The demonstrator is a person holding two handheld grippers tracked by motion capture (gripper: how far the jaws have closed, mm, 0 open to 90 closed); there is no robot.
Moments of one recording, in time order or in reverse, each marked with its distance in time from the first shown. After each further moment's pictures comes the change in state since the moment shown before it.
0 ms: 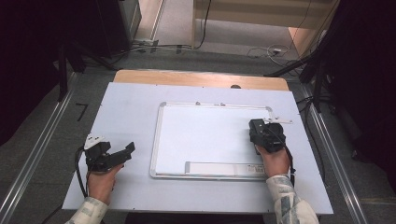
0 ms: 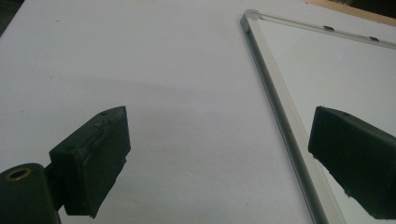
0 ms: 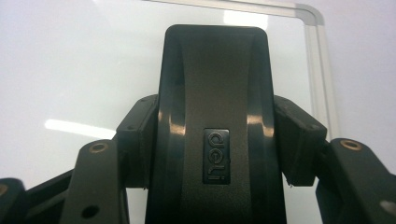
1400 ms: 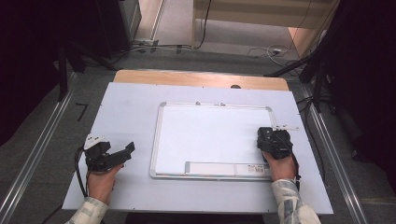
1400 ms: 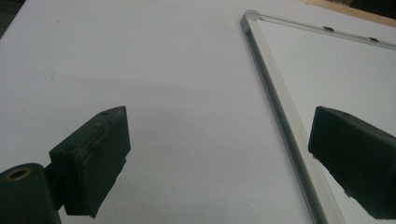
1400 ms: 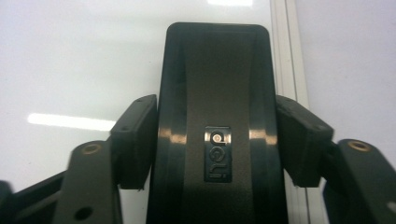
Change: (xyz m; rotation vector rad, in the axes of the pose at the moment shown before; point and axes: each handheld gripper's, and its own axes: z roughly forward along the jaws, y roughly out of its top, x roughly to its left) left arm 0.000 0.000 0.000 -0.002 0.000 -0.001; right arm -0.025 -0.024 0.012 0.071 -0.053 0.050
